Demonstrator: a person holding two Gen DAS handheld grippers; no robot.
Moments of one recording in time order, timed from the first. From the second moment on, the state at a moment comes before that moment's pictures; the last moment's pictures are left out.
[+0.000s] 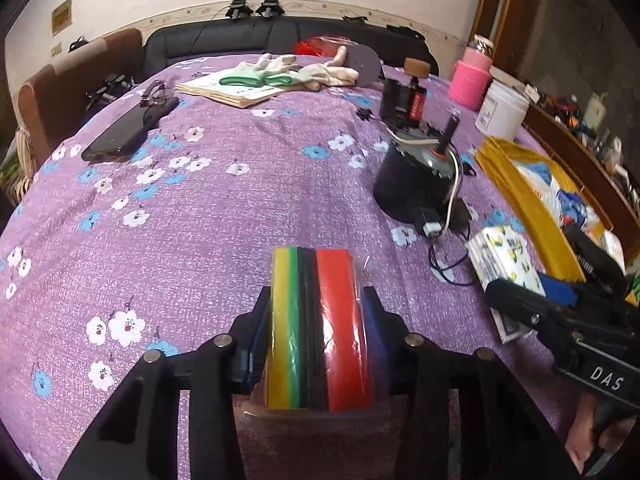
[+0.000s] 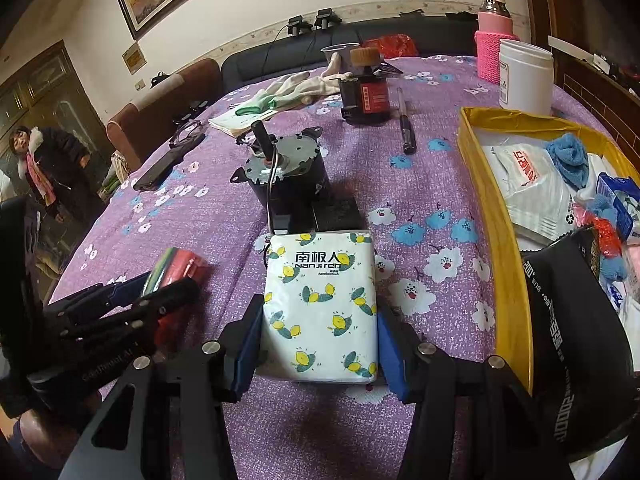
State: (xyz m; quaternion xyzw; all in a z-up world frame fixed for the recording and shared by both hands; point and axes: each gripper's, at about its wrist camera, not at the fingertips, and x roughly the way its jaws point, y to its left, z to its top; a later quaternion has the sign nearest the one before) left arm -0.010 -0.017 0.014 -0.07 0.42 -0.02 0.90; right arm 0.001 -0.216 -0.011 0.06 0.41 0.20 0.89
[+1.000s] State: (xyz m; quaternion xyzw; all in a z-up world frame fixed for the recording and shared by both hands) left arm -0.024 -0.003 0.031 -0.10 0.36 0.01 0.93; right arm -0.002 -0.210 -0.009 0.05 0.41 0.21 0.89
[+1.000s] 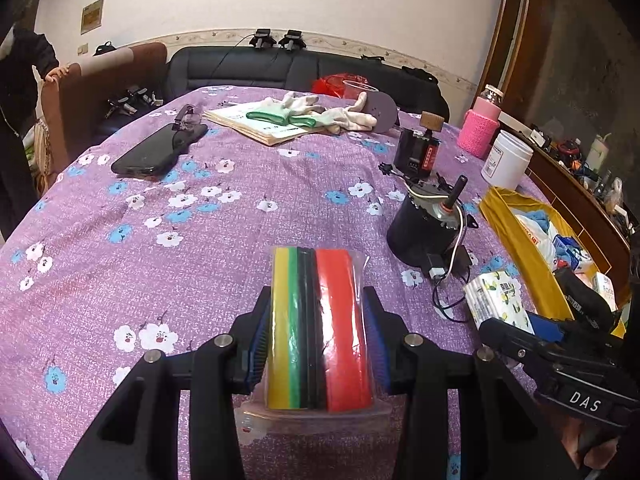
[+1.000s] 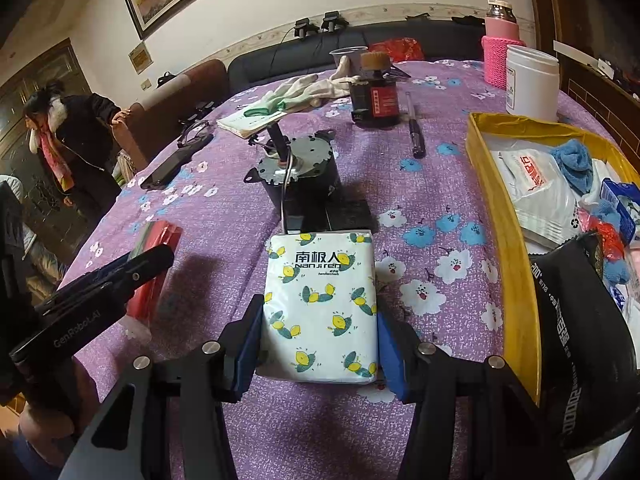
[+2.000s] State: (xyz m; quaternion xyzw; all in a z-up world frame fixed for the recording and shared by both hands) left arm -0.023 -0.004 0.031 -0.10 0.36 0.01 0.93; right arm -0.003 -0.208 -0.009 0.05 0.41 0.22 0.89
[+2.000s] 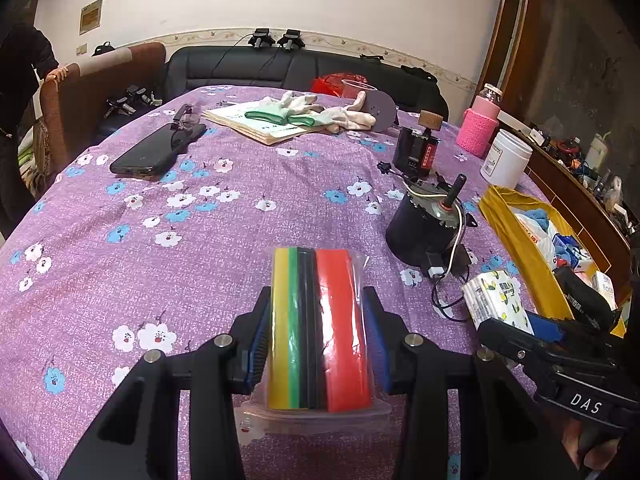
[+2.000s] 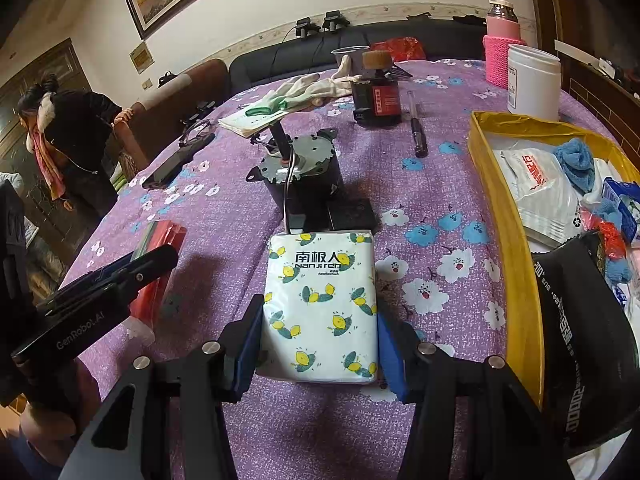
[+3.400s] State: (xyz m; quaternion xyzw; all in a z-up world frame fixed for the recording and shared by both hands) left arm -0.023 -0.004 0.031 -0.10 0.36 0.01 0.93; right arm -0.003 -0.212 -0.005 0.07 0.40 0.22 0.89
